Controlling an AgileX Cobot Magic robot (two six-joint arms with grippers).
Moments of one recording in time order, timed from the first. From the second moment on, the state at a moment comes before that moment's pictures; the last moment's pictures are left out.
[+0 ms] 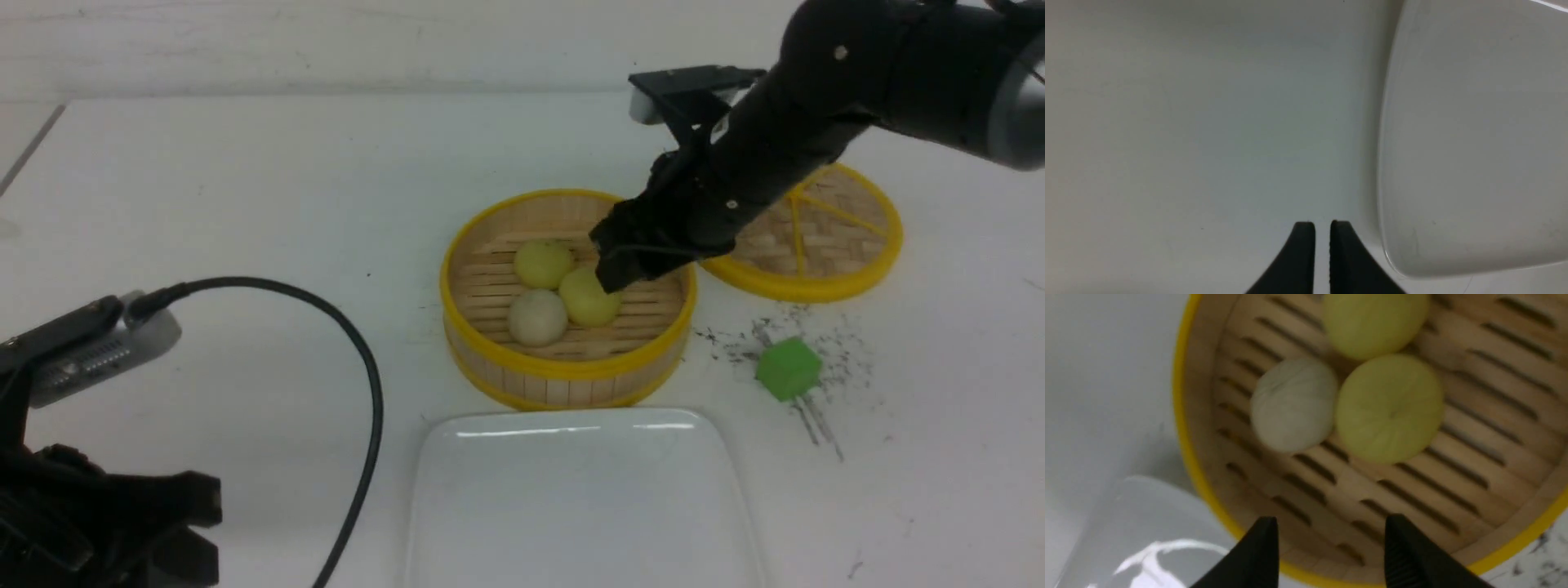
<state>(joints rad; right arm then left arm) 0.45 1.91 -1.62 0.34 0.84 -0.13 -0.06 0.92 -0.66 -0.38 1.01 -0.07</state>
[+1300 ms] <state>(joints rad) 0.59 1.57 -1.12 0.35 0.86 -0.06 -0.06 0.92 -0.66 -0.38 0.96 -0.07</state>
